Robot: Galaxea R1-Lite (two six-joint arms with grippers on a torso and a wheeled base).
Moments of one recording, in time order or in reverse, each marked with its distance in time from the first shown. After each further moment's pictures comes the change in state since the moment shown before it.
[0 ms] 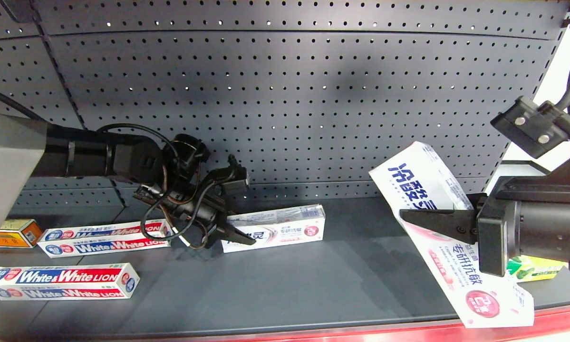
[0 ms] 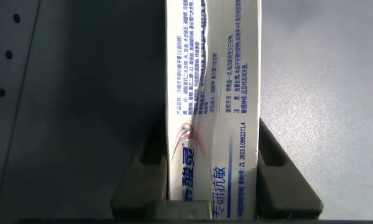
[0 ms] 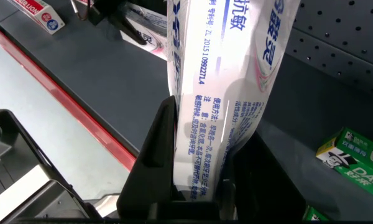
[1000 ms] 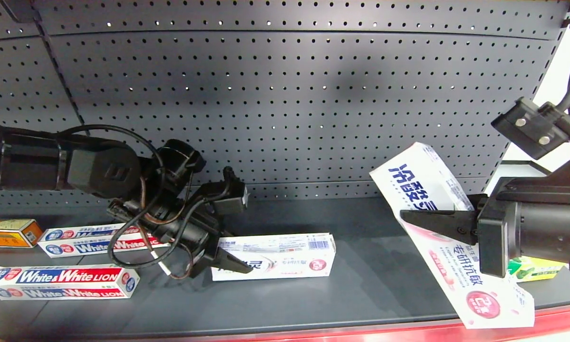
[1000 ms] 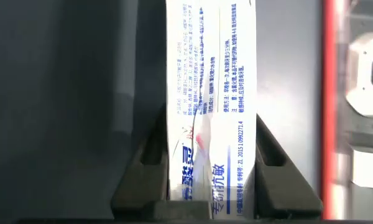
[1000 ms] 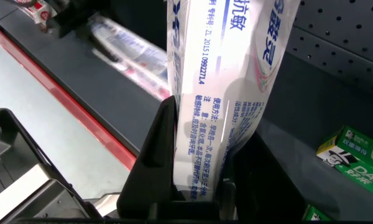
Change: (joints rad) left arm -0.071 -0.189 0.228 0.000 0.002 -0.009; right arm -0.001 -0.001 0.004 -0.002 0.000 0.000
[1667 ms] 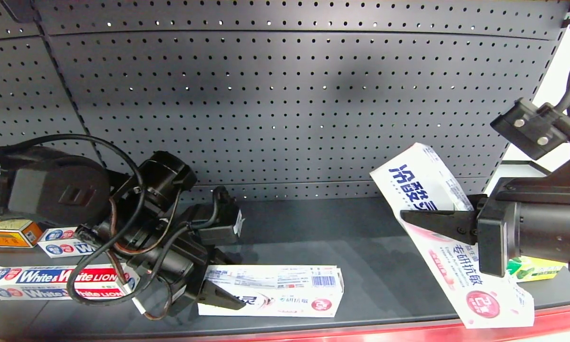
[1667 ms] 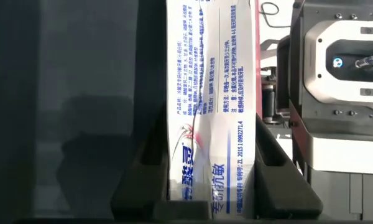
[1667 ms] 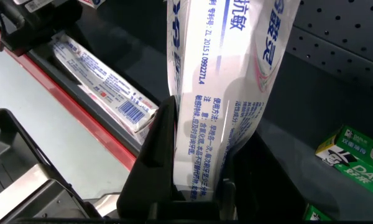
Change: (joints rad) left arm -0.064 -0.138 0.172 -0.007 0.005 0.001; right arm -0.005 0.000 0.002 0.000 0.000 0.000
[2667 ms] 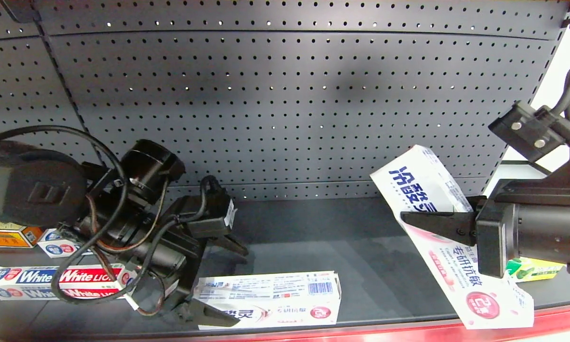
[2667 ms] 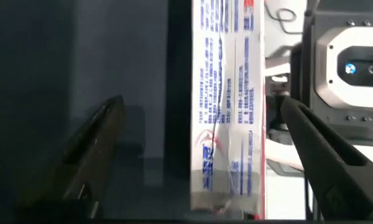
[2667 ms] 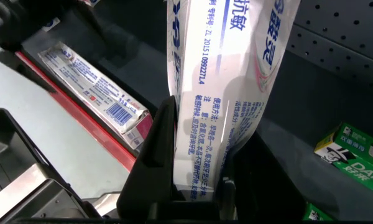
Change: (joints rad) left arm 0.012 -0.057 0.003 -0.038 0.007 -0.010; right arm -0.002 0.002 0.005 0.000 0.000 0.000
